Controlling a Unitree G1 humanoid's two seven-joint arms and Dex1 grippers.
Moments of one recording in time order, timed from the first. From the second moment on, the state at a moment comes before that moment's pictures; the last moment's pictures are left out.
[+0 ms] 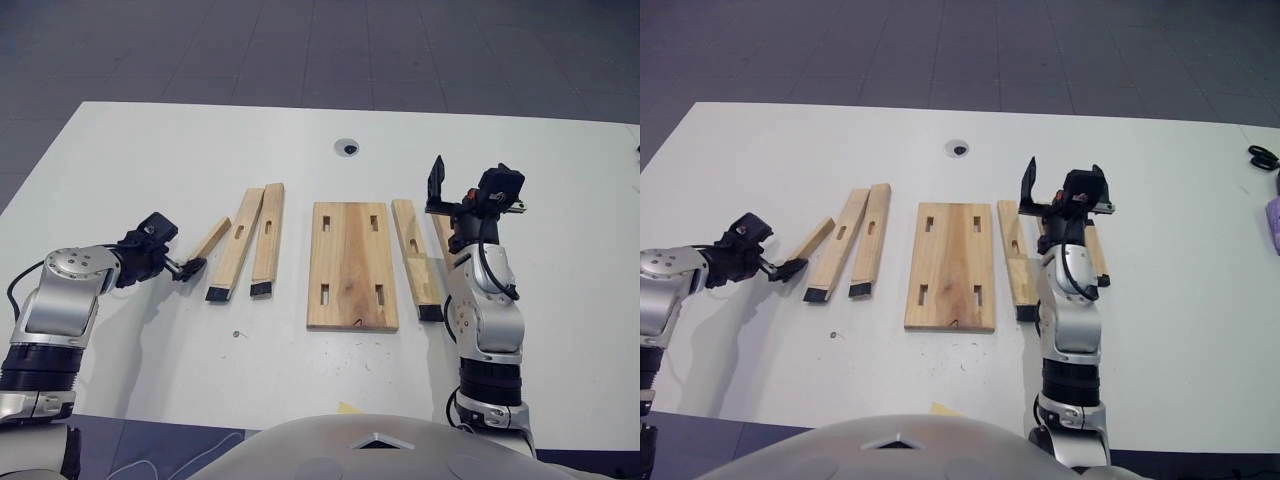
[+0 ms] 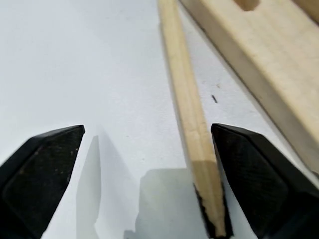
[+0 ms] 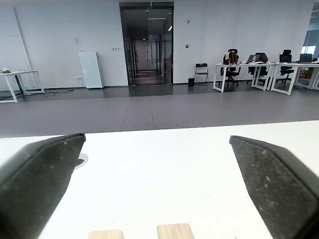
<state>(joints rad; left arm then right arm) -0.08 0.85 0.01 0.01 -0.13 0.57 -0.81 -0.10 -0.01 -0.09 -0.26 0.06 0.25 -0.09</state>
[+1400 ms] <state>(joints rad) -0.46 0.51 0.28 -0.22 -0.84 0.97 -0.66 -0.28 -0.11 -0.27 -0.30 0.93 0.57 0.29</state>
